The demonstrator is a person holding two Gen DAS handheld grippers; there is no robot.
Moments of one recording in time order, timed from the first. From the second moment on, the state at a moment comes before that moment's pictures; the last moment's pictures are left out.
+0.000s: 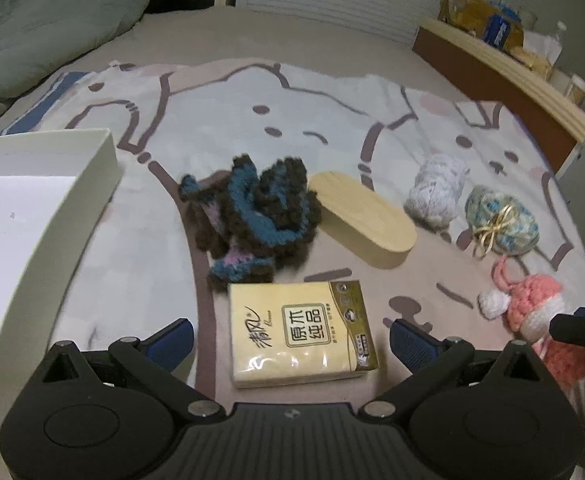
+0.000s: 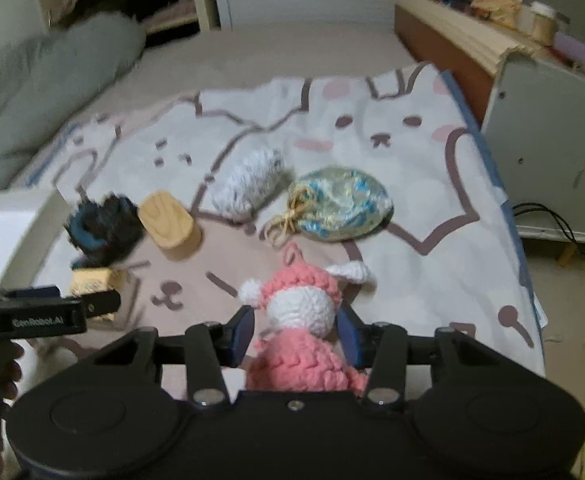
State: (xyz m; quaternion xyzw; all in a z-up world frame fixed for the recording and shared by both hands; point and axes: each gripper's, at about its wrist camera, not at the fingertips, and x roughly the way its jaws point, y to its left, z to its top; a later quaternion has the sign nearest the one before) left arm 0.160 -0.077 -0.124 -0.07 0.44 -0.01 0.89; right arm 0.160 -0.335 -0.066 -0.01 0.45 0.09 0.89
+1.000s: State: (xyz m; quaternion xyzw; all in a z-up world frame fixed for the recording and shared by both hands) left arm 0.117 -0.045 -0.079 -0.04 0.45 -0.07 0.89; right arm 0.118 -0.308 -0.052 0.07 0.46 0.11 0.88
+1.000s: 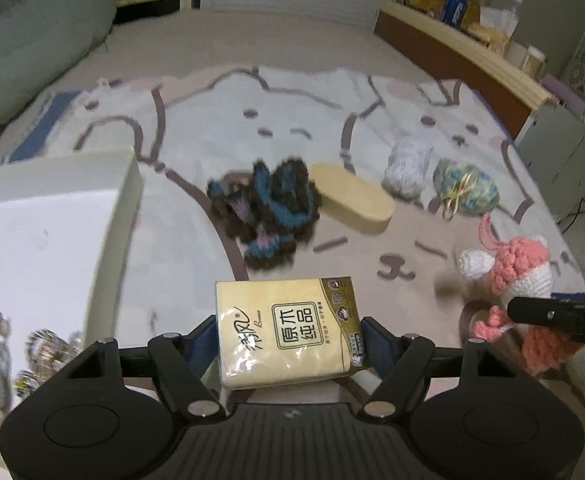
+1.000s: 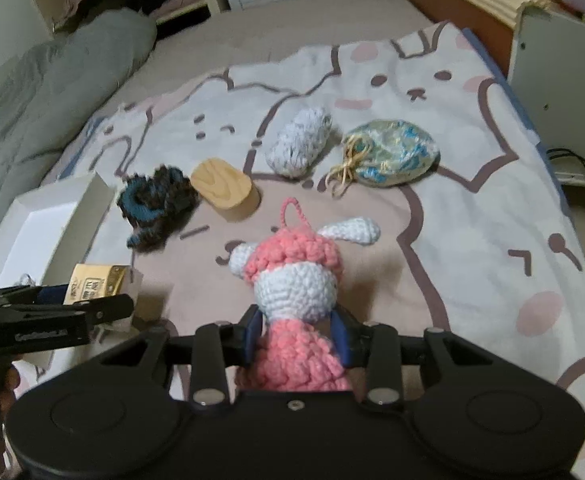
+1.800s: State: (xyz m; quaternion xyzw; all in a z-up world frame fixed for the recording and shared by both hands) left arm 0.099 0.054 0.011 -0.07 0.38 -0.05 0.92; right arm 0.127 -0.226 0.020 0.10 0.39 0.11 0.91
